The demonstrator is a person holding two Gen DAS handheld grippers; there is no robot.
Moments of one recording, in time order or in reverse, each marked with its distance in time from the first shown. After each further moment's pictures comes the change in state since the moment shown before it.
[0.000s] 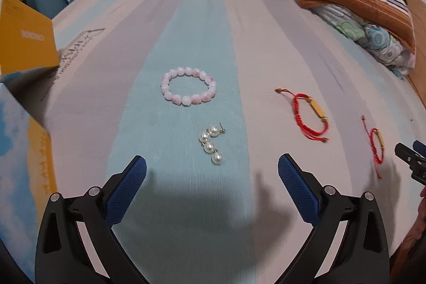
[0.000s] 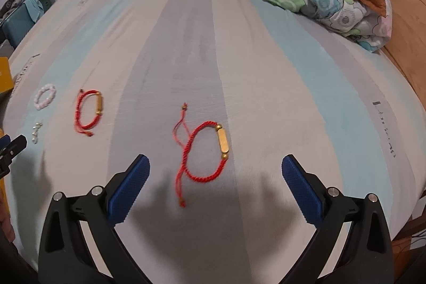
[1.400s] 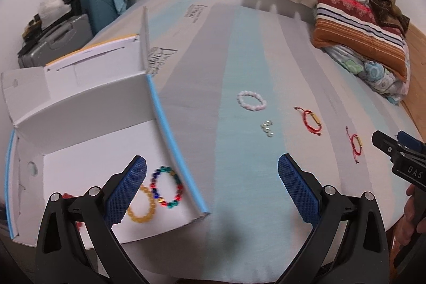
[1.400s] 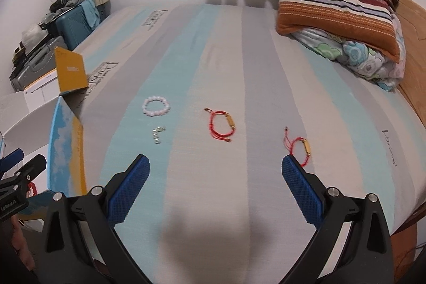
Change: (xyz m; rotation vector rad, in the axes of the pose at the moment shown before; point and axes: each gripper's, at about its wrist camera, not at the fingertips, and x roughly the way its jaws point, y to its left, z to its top) left arm -0.192 0.098 -0.051 -0.086 -0.135 0.054; right arm -0.170 0.144 -0.025 -0.098 -0.162 0.141
